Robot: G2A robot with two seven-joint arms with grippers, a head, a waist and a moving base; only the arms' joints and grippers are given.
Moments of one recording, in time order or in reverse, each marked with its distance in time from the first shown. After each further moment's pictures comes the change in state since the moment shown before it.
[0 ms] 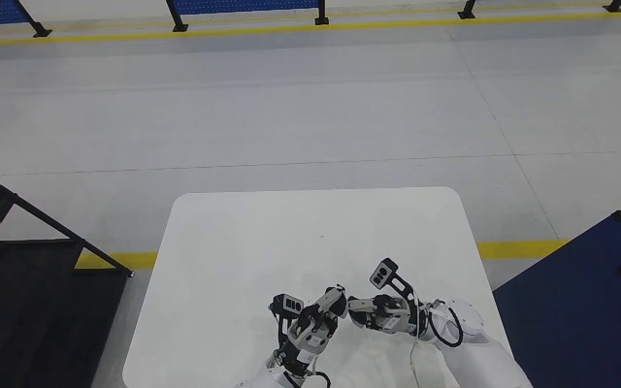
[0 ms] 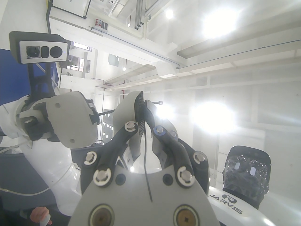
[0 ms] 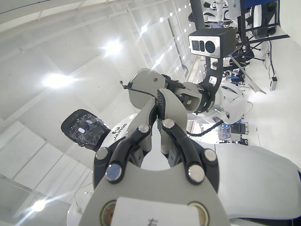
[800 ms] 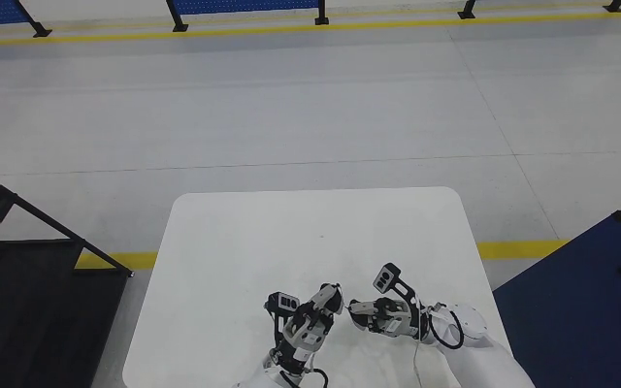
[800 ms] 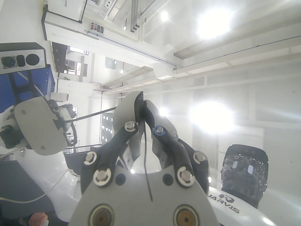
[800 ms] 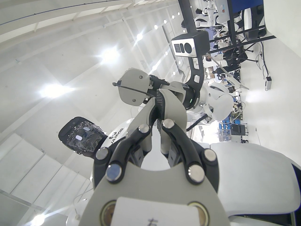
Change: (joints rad) left arm 0.010 0.001 -0.015 -0.022 0.004 -0.023 0.016; right arm -0.024 0.011 0.014 0.002 -0.027 0.016 -0.027
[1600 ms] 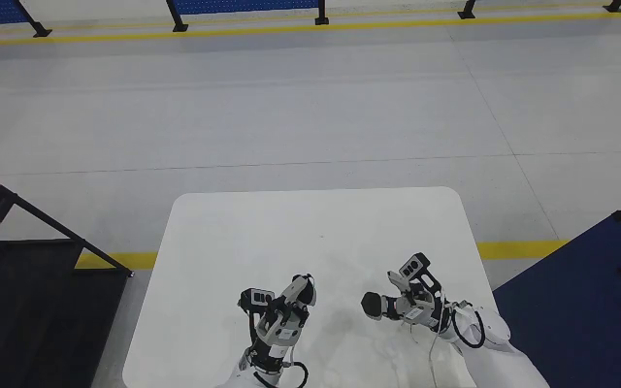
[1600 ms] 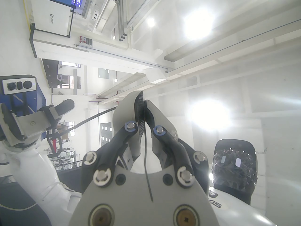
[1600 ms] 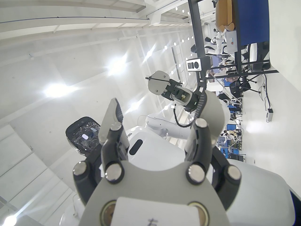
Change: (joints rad) left arm 0.075 0.019 -0.106 -0.107 -0.003 -0.026 -0.001; right arm -0.060 0.018 0.124 -0.033 0.067 -0.074 -0.055
